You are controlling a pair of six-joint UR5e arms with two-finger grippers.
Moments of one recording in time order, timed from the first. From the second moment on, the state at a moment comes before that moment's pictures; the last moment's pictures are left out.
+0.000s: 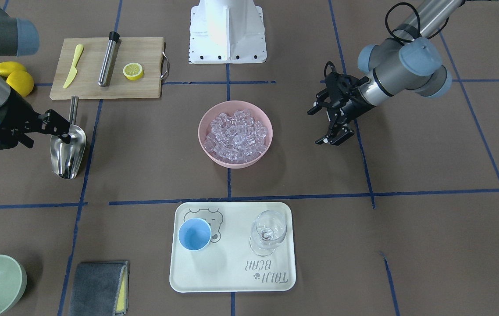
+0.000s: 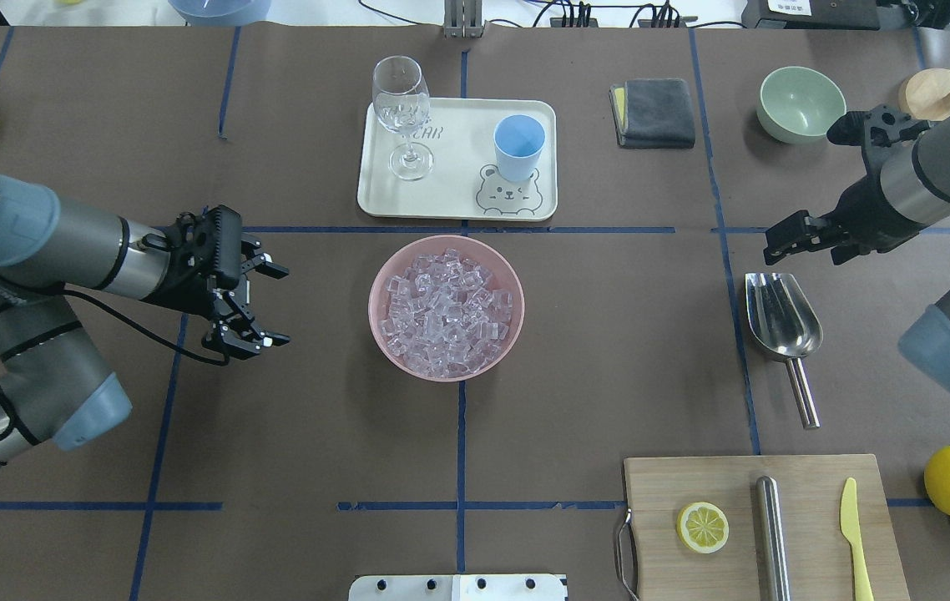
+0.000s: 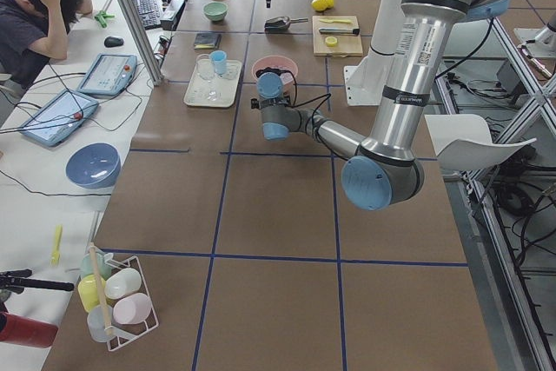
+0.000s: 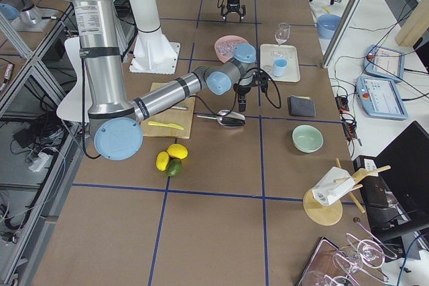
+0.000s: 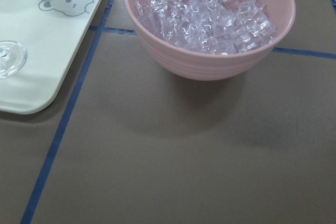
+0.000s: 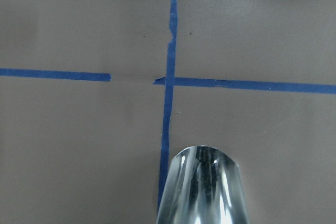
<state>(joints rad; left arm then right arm) -0.69 -1.88 -1.59 -2.59 -2.19 0.05 0.95 -1.46 1.90 -1.36 2.21 0.84</state>
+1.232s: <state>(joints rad) -0.56 -2.05 -1.36 -2.74 -1.99 0.03 0.86 -1.65 2.13 -1.36 2.14 0.94</state>
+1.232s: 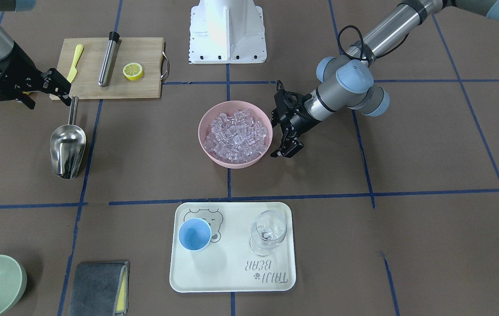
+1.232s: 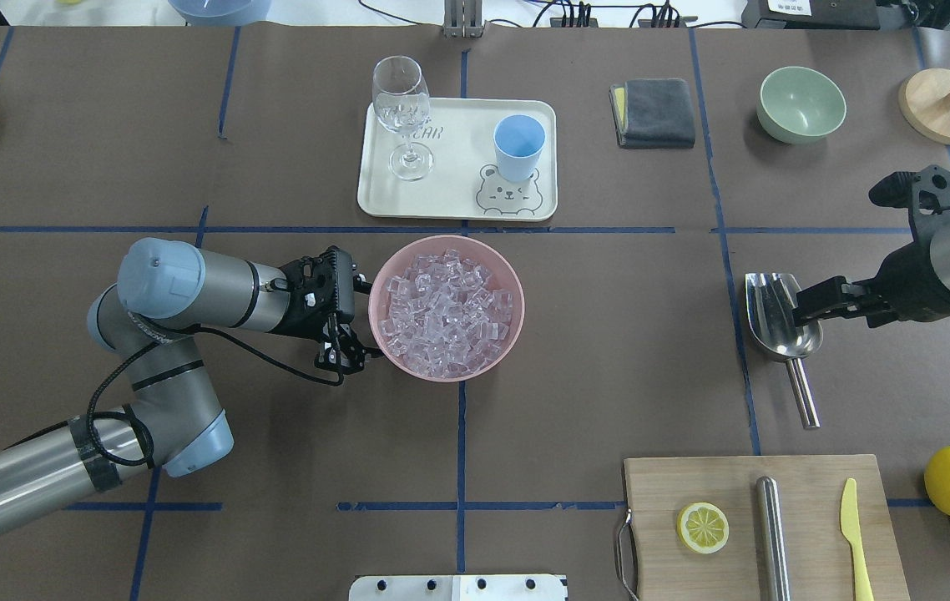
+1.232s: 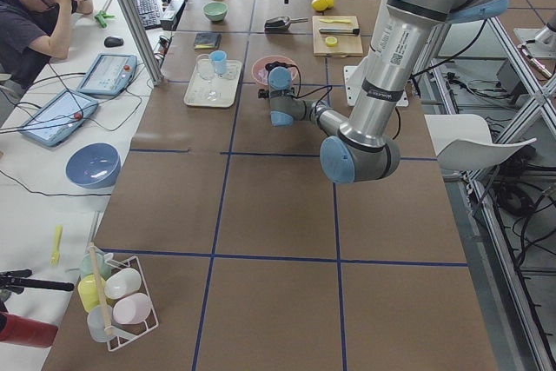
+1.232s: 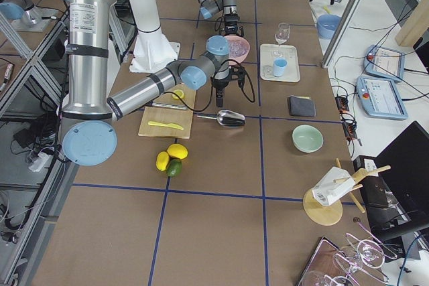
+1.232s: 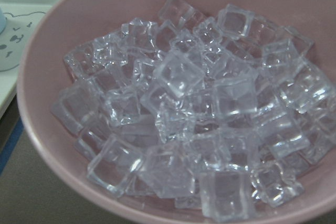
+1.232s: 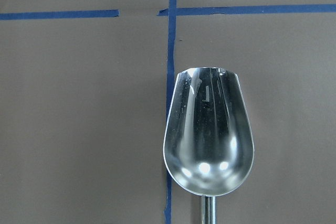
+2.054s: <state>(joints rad) -0.56 -2.05 -1.35 -2.80 -1.99 0.04 0.64 -1.76 2.12 -1.20 1.94 1.18</state>
